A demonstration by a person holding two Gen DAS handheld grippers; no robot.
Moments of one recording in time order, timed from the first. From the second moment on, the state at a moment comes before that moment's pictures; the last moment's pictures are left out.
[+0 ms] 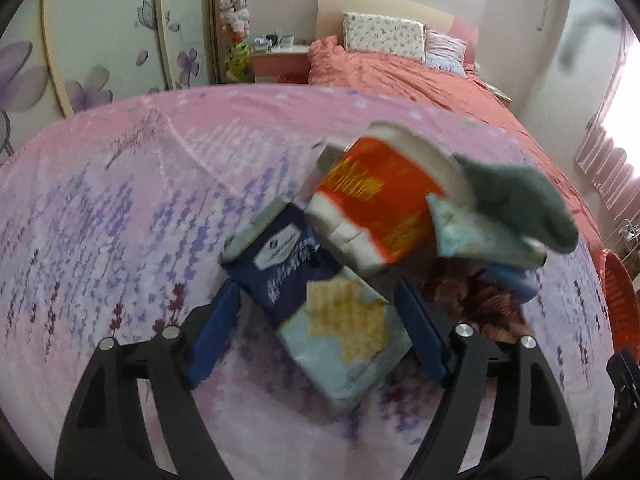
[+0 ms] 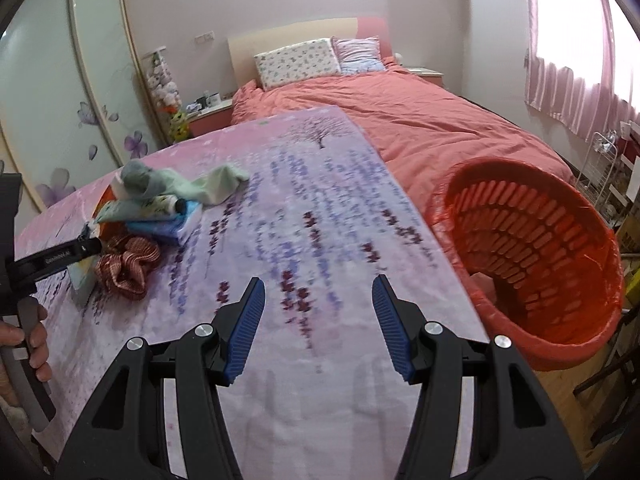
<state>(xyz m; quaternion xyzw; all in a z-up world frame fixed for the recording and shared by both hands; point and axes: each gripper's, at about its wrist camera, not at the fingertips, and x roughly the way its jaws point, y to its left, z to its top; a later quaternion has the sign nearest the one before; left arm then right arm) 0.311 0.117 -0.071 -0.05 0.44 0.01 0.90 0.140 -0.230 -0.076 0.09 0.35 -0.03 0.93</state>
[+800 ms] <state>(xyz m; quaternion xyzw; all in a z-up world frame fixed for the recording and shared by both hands) 0.310 0.179 -0.082 -0.03 0.43 0.02 0.90 0.176 -0.133 -0.074 0.10 0.37 0.07 0.92</state>
